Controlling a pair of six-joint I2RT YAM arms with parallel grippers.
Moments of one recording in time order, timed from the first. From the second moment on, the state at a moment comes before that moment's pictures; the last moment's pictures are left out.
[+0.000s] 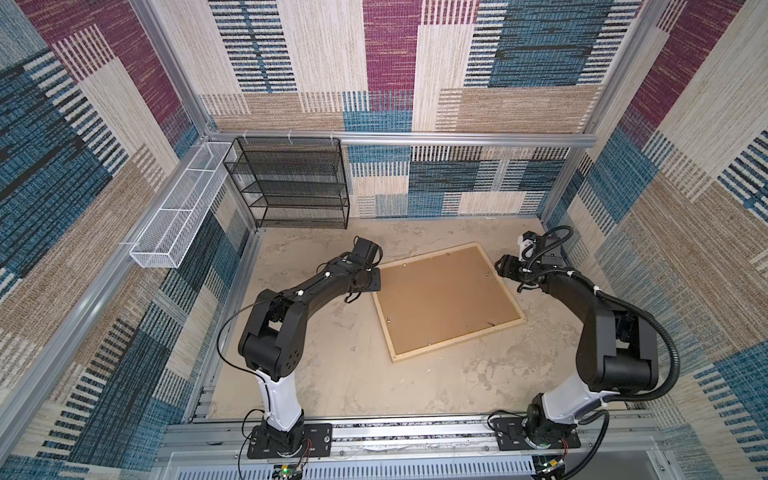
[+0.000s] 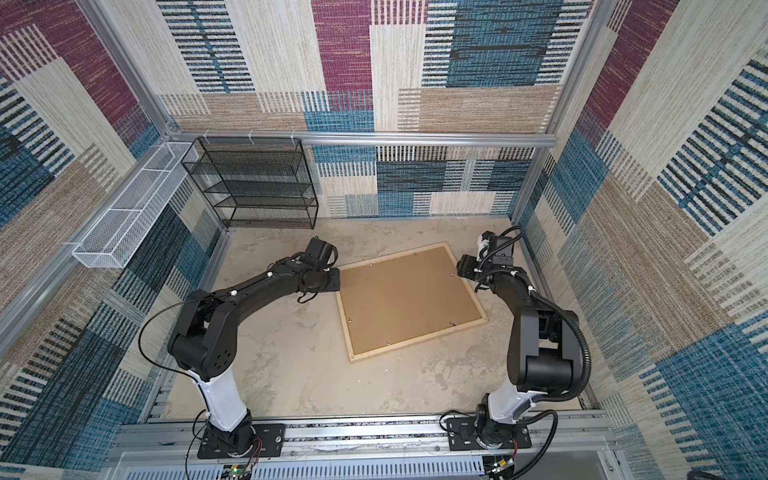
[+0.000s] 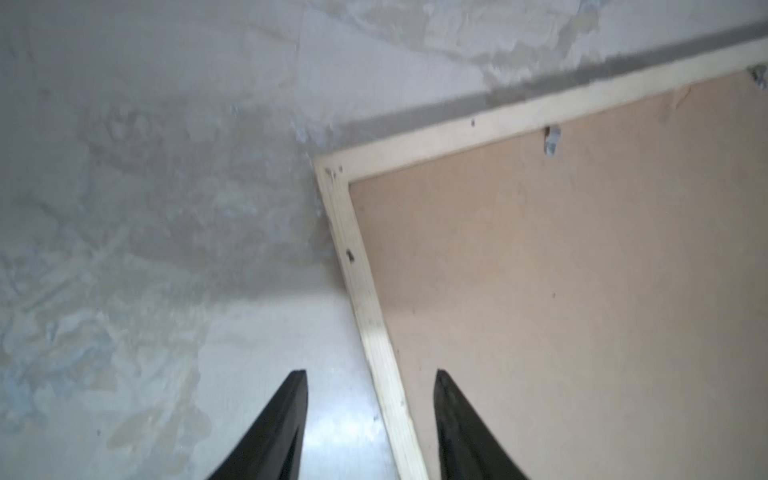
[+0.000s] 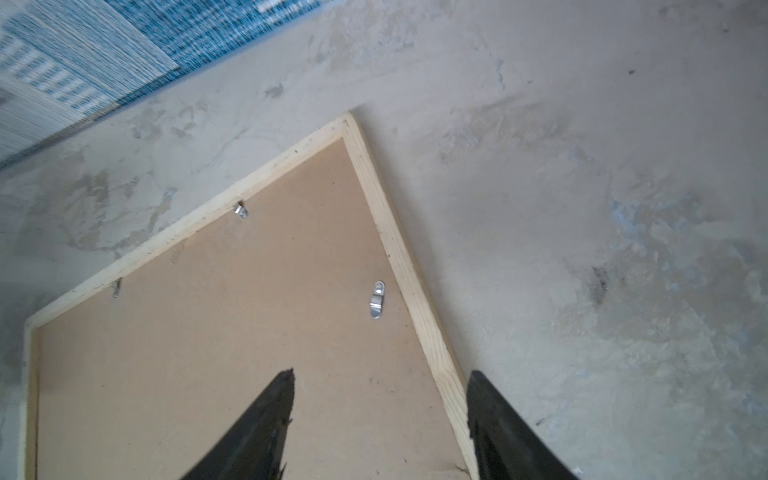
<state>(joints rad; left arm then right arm) -0.50 1.81 1.27 -0.52 -0.07 -0.46 -0.12 1.60 1.03 -0.23 -0.29 0.21</state>
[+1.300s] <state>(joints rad) -0.53 1.85 1.15 -0.44 -0.05 -0.44 0.53 1.85 0.95 0.06 -0.58 0.37</state>
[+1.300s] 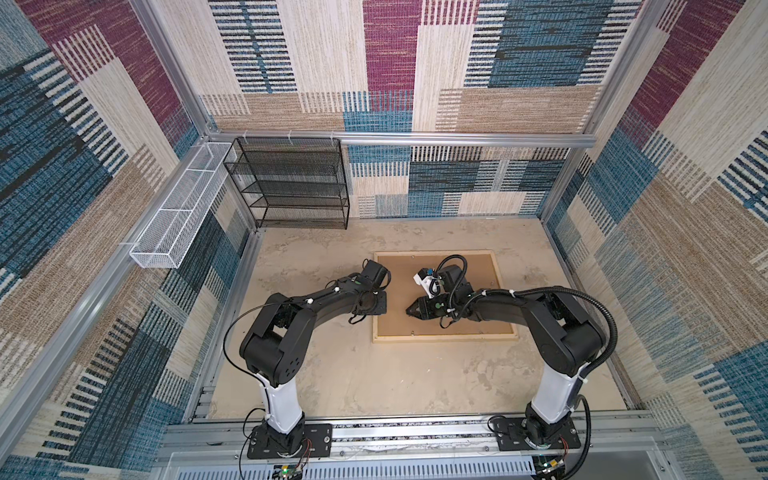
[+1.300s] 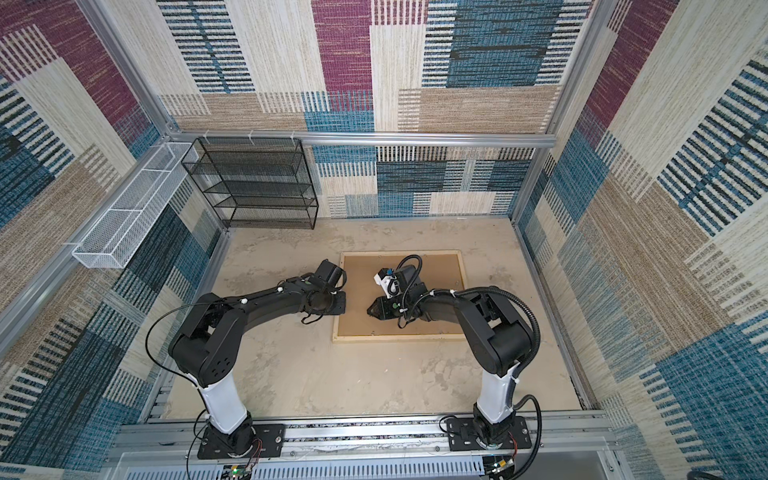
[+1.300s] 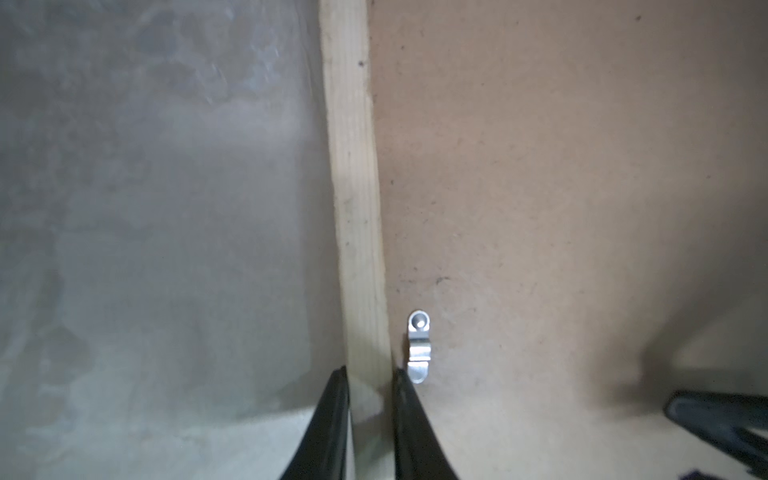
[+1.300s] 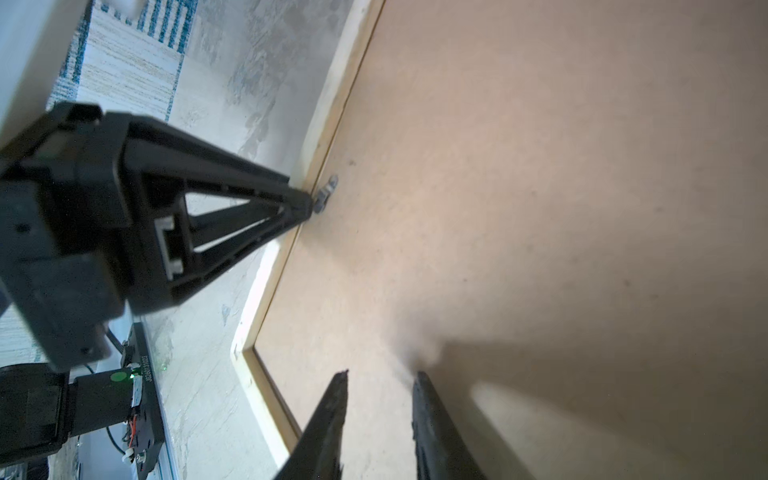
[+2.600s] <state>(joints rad) -0.62 1.88 1.24 -0.61 -0.23 -0.43 0.59 2.09 1.22 0.09 -0.59 0.36</state>
